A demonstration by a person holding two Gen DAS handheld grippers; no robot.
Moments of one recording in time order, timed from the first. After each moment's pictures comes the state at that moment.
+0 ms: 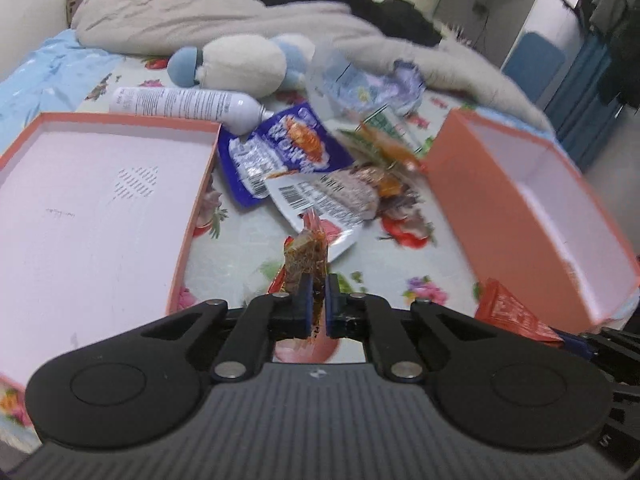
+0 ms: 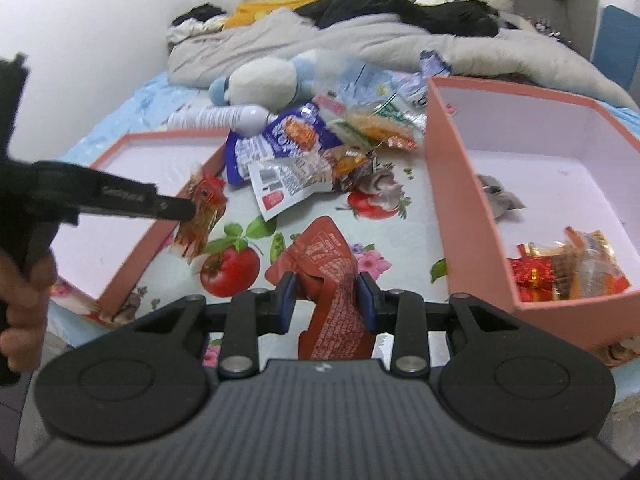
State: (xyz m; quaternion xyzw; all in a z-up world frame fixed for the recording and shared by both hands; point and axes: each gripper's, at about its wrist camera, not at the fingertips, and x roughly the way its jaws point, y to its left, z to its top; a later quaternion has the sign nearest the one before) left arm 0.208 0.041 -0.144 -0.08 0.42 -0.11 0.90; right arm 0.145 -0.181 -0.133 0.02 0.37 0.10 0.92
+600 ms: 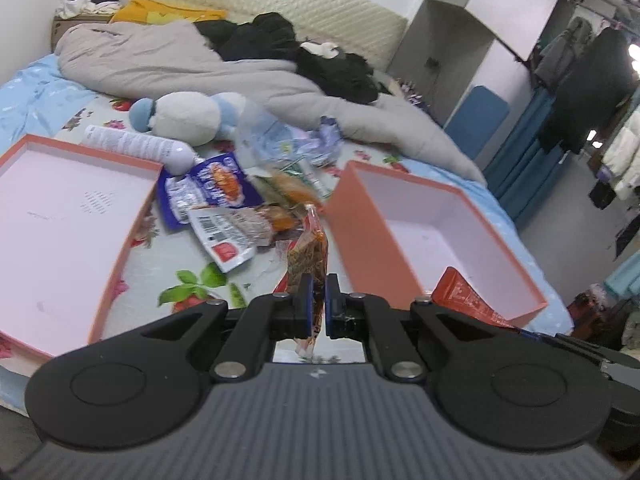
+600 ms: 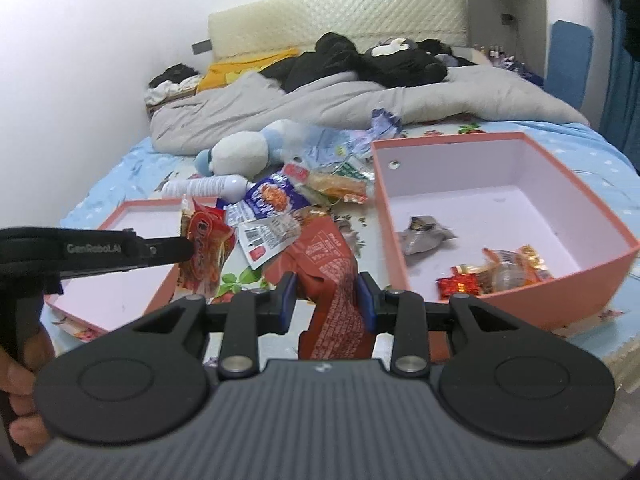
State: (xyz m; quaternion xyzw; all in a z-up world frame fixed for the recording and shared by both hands) left arm 0.113 -0.005 -0.066 -0.14 0.34 -0.17 0.91; right arm 0.081 -0.221 -0.066 0.06 0.31 0.05 0.95
